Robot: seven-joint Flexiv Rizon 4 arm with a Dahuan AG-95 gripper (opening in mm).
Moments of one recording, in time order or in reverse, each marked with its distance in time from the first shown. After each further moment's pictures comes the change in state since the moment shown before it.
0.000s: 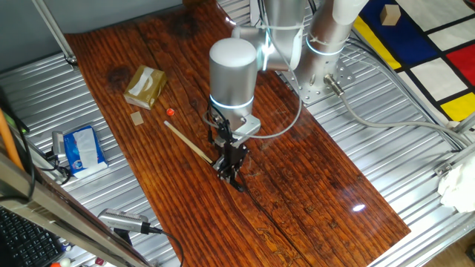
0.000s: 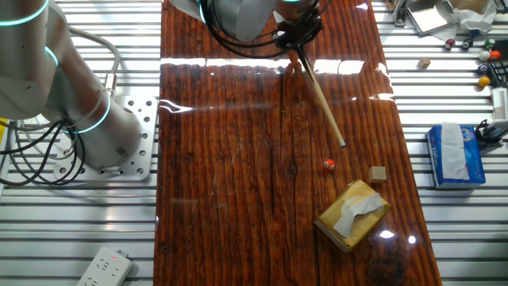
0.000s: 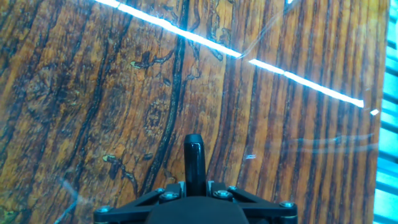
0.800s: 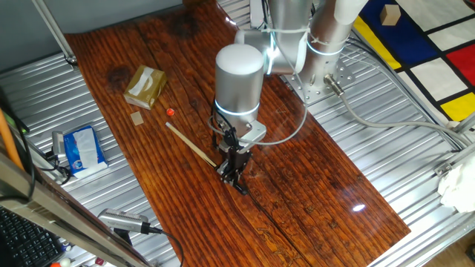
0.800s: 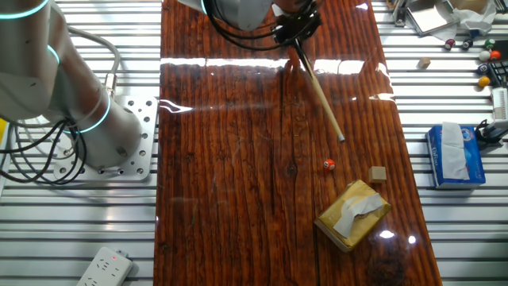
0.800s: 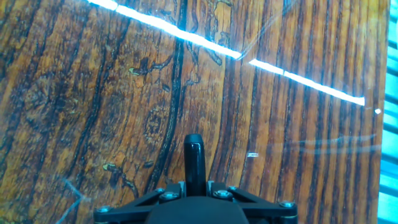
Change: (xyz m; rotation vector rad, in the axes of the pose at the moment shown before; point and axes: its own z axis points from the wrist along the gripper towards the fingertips) arm -0.012 -0.001 0.001 -0.013 0.029 -0.028
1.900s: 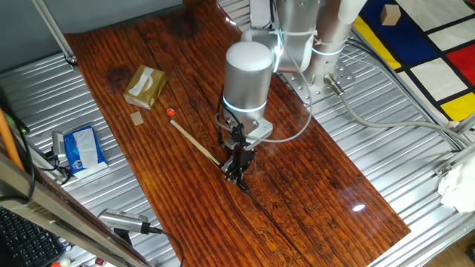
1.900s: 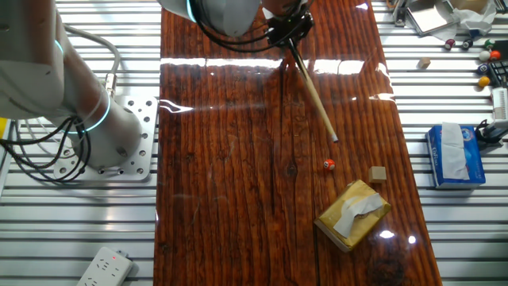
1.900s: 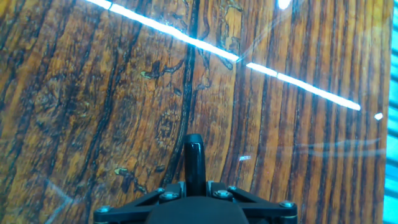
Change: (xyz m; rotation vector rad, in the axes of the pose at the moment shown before) arm -0.003 0.011 0.002 0.024 0.011 0.032
